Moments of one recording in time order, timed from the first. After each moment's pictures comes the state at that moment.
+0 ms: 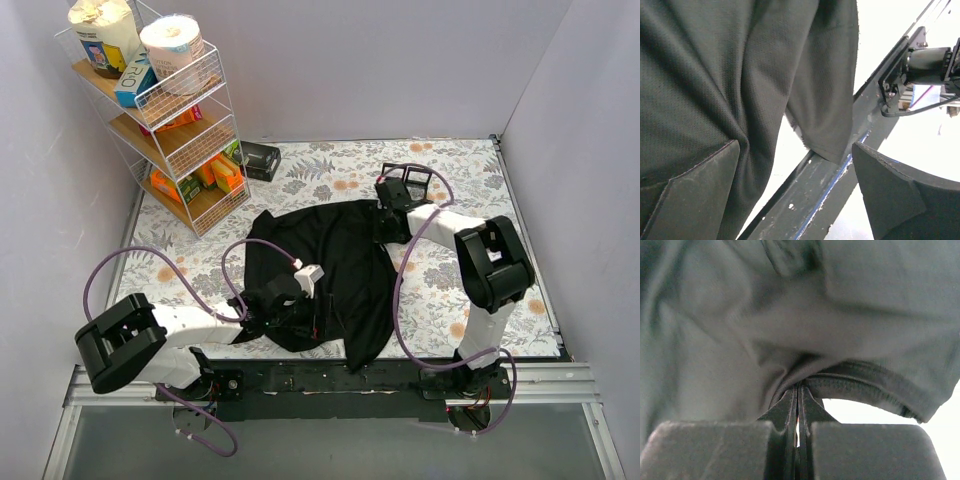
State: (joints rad) left arm -0.98 1.30 0.40 0.26 0.26 -0.80; right arm 0.44 1.82 1.11 -0.32 0.03 0.34
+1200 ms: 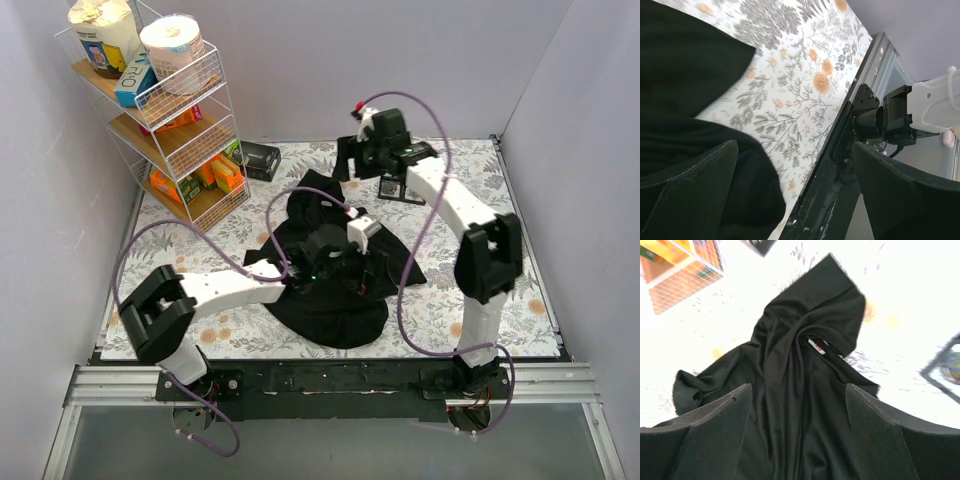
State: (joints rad) left arm -1.02 1.62 1.00 0.19 0.30 -0.56; right arm 0.47 2.02 1.83 -0.51 -0.26 0.20
